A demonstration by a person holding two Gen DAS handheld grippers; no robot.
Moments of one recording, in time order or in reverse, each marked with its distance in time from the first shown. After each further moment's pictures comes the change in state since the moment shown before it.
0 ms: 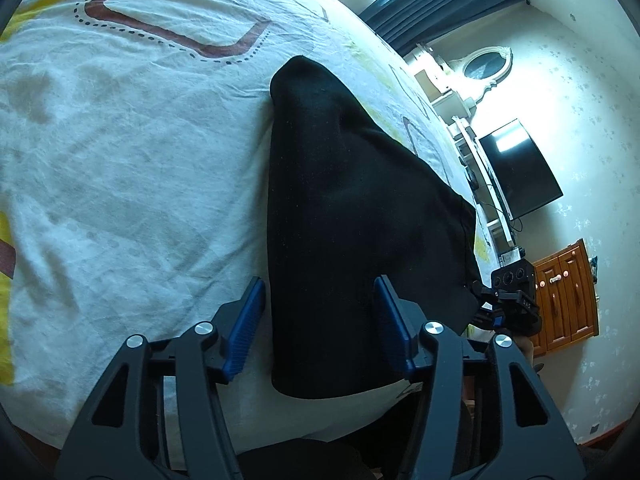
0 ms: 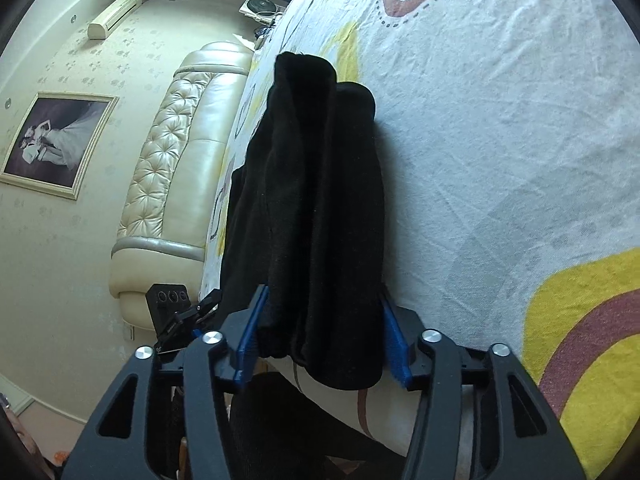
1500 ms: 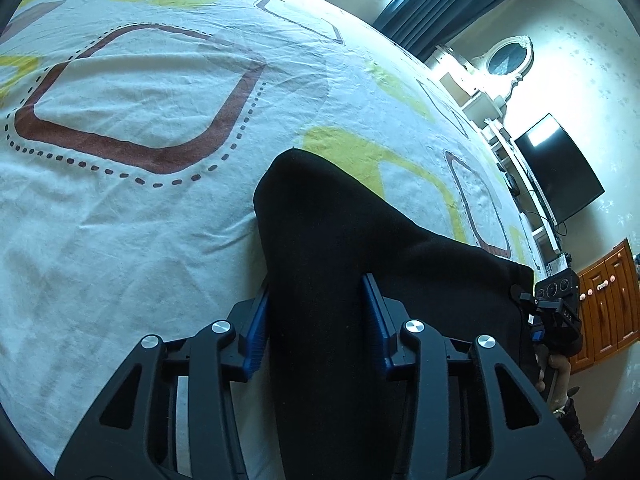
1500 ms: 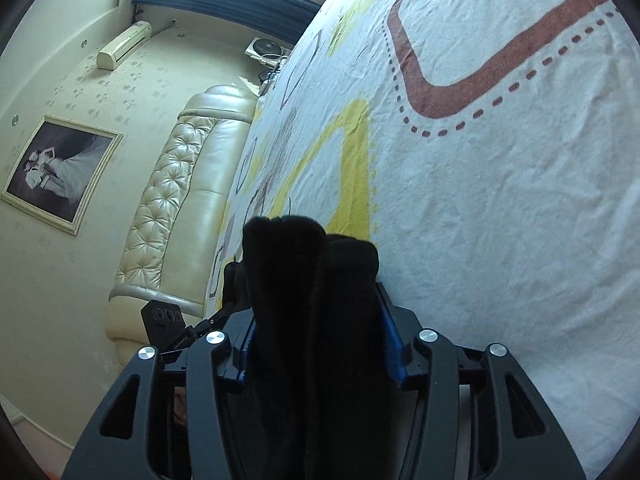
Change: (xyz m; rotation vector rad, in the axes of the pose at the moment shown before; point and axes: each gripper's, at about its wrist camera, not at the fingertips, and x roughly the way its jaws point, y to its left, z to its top) left arm 0.053 -0.007 0.087 0.087 -0.047 0.168; right arm 0.028 -0.009 0.076 -0.003 -0.159 0.028
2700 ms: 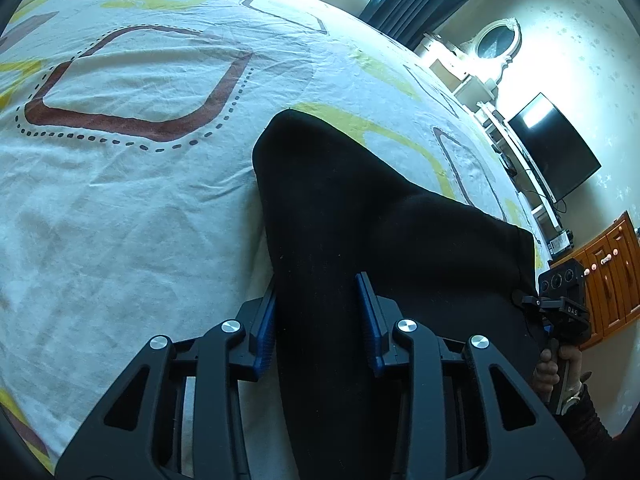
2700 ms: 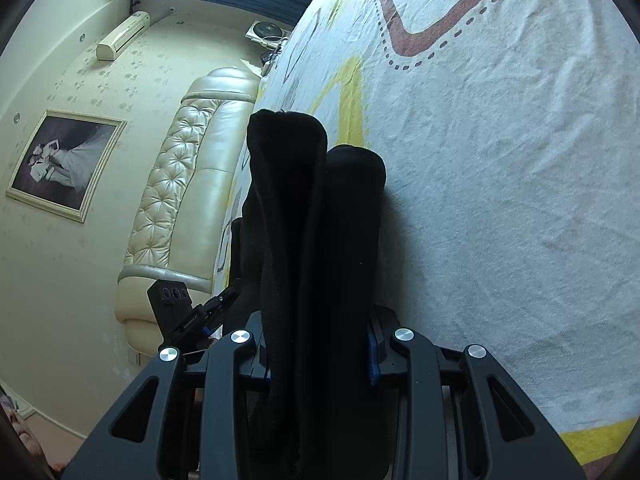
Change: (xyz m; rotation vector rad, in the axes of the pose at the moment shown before) left arm -0.014 -0.012 -0.032 0.063 0.013 0.017; right arm -0.020 -0.003 -0.040 0.032 0.063 0.014
